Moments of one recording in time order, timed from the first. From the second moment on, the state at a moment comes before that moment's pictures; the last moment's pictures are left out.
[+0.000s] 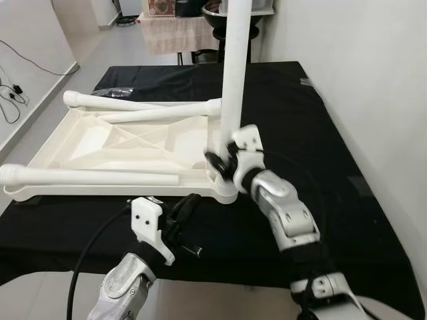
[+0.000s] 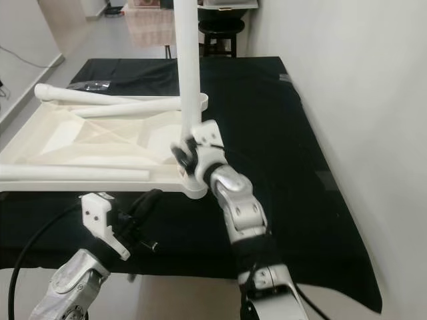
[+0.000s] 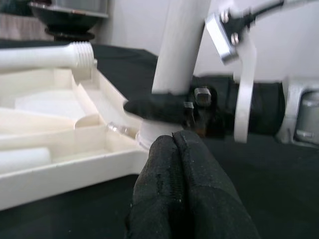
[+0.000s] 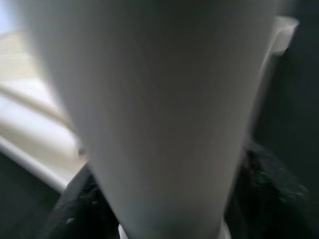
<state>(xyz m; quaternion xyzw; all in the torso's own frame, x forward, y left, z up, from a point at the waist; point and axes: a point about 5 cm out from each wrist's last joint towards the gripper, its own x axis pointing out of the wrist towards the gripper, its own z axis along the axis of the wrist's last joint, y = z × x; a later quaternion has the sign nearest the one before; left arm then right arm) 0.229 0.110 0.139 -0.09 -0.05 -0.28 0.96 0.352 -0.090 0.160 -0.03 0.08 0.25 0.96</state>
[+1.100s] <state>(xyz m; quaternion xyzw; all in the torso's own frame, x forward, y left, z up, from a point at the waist) 0.228 0.107 0.137 -0.09 -0.05 -0.28 0.95 0.349 -0.092 0.158 -0.03 0.05 0.27 0.96</state>
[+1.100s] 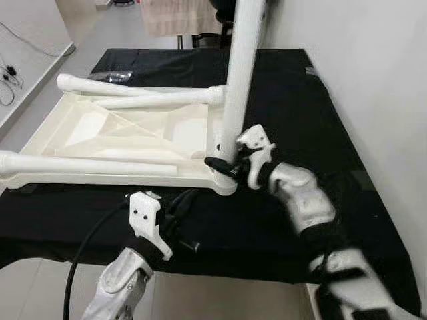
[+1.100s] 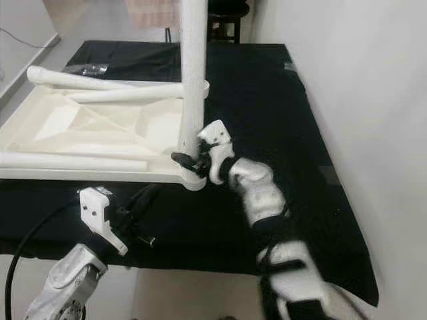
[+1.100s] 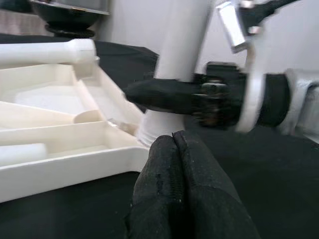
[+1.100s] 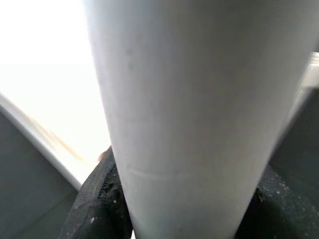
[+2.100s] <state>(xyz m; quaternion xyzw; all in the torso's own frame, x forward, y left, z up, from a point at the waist) 0.230 0.109 0.136 -0.09 -0.04 -0.28 0.96 0.347 -0.081 0.185 -0.04 0.01 0.45 0.89</state>
